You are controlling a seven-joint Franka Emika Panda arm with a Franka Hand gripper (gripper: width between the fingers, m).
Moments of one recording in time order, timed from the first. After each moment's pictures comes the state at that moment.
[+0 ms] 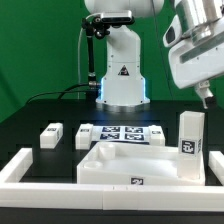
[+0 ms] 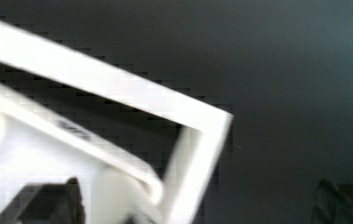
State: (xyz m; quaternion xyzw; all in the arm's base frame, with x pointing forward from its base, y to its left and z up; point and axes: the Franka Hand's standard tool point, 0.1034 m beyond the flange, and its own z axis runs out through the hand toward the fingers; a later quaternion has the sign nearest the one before) arm 0.579 0.126 0.126 -0.87 0.46 -0.09 0.17
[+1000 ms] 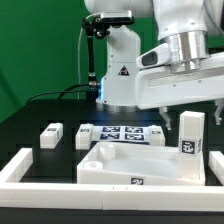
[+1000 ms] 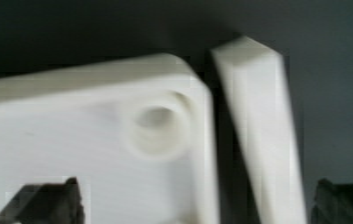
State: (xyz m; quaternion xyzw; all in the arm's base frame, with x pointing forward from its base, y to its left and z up) arm 0.507 0.094 0.070 -0.99 0.12 -0.09 0.08
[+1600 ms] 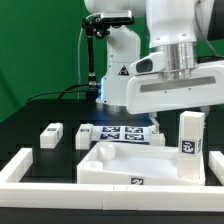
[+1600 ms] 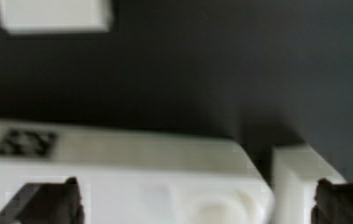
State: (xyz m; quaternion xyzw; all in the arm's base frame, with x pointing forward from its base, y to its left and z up) arm 0.479 0.082 0.054 -1.00 0.03 -0.03 0.07
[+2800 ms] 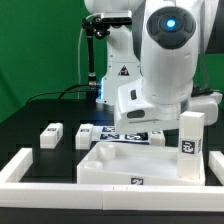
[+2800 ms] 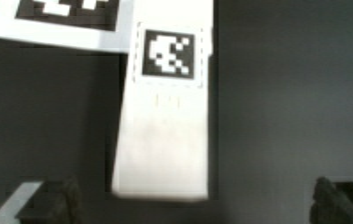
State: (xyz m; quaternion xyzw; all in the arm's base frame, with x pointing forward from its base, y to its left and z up) arm 0.445 0.061 0.028 -0.94 -0.02 0.34 0.06
